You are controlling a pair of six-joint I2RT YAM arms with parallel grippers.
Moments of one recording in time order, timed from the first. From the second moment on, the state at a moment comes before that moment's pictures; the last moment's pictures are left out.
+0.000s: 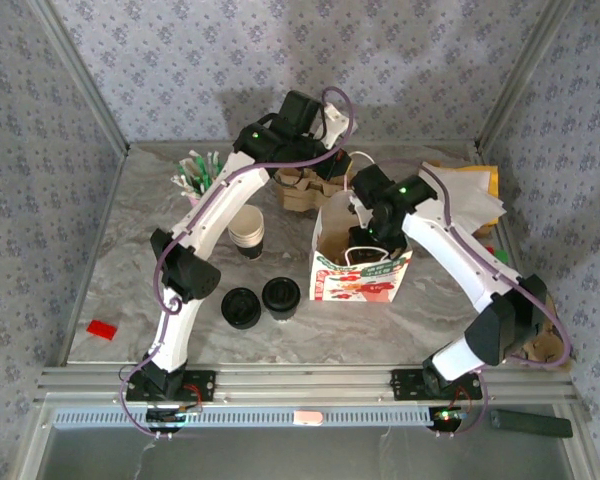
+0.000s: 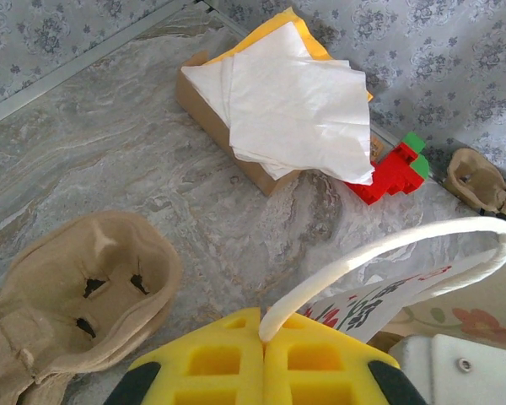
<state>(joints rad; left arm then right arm) -0.70 2.16 2.49 -1.00 0.40 -0.04 0.55 1.52 1.49 -1.34 -0.08 0.24</state>
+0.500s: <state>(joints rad) -0.70 2.16 2.49 -1.01 0.40 -0.05 0.55 1.60 1.49 -1.37 -0.07 0.24</state>
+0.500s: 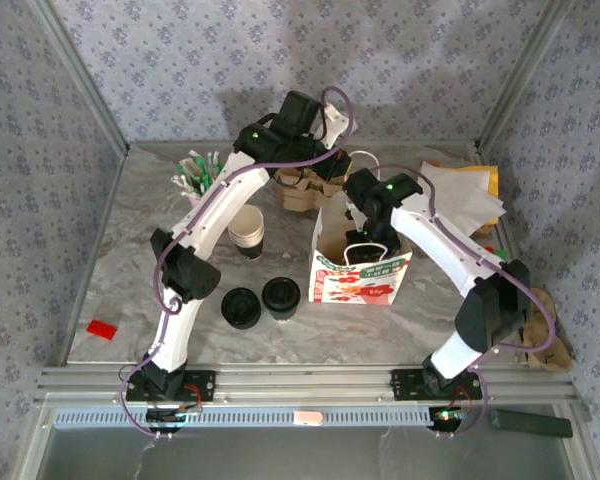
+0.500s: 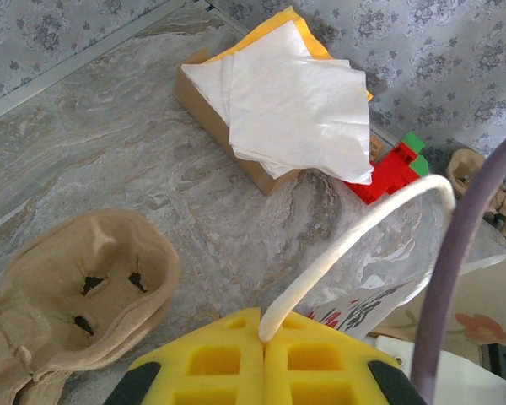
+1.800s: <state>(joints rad) -0.70 2.05 2.35 -0.96 0.37 -0.05 0.52 1.68 1.39 -1.31 0.00 0.33</state>
